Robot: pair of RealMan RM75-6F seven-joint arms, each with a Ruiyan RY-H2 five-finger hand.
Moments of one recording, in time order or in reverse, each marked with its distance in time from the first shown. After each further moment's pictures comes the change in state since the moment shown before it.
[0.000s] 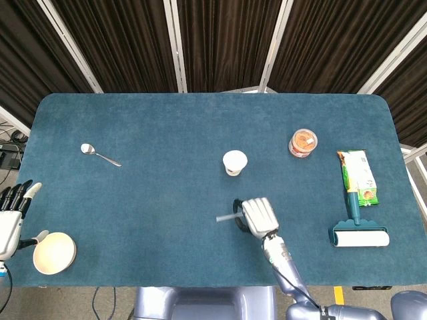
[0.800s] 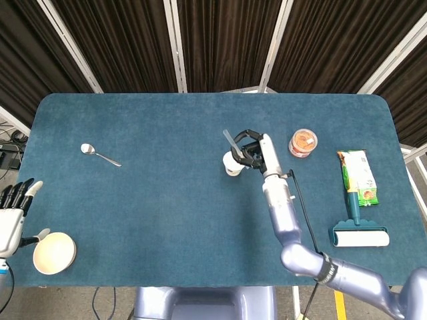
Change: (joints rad) left arm -0.014 0.001 -0.010 -0.010 -0.022 -0.023 0.011; right arm 0.239 0.074 0.512 -0.038 0.602 -0.145 0.483
